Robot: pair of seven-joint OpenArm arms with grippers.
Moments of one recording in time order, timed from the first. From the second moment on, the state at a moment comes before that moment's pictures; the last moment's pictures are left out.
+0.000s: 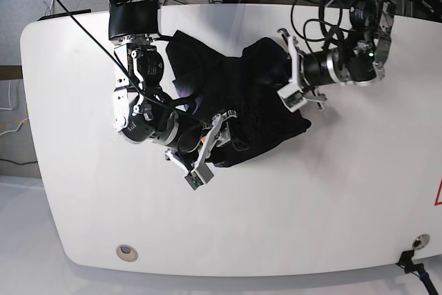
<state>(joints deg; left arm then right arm) 6.8 -21.2 8.0 108.2 -40.1 -41.8 57.9 13.1 0.9 -5.4 95.5 36.3 23.8 -65.2</state>
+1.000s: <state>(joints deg) 3.6 -16.0 17.4 96.5 -20.2 -41.8 53.5 16.6 0.7 -5.5 60.6 14.2 29.3 -29.2</state>
